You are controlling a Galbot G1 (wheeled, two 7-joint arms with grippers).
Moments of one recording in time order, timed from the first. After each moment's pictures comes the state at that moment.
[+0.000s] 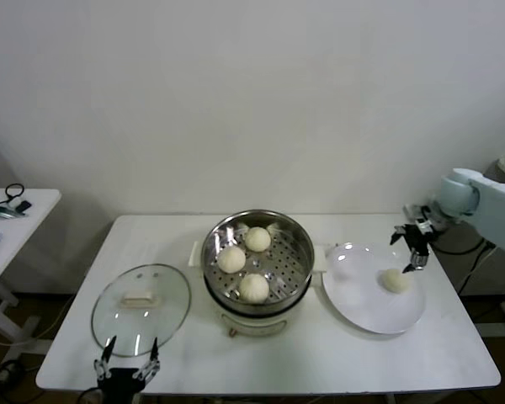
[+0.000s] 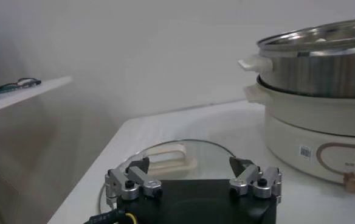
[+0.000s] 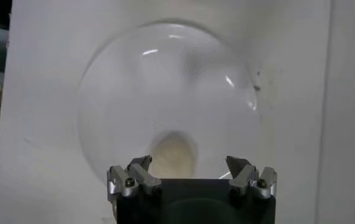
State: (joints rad) left arm 1.86 -1.55 -0.67 -2.07 0.07 0.01 0.00; right arm 0.41 0.62 -1.31 1.12 0.20 -0.09 -1.08
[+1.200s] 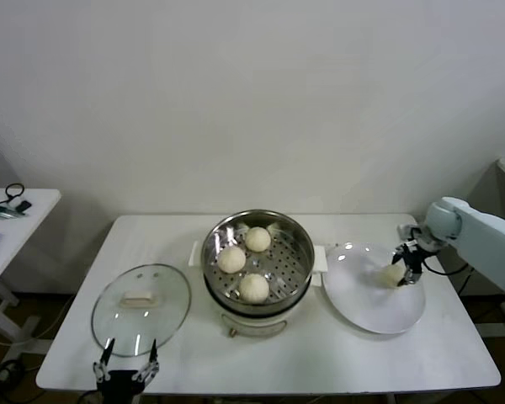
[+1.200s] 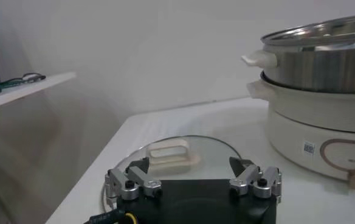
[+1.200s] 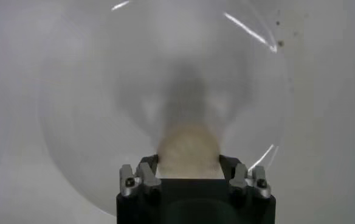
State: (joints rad) left arm 1.86 -1.56 -0.67 -2.06 0.07 0.01 -0.01; right arm 0.20 0.71 -1.12 0.93 0.14 -0.12 -1.06
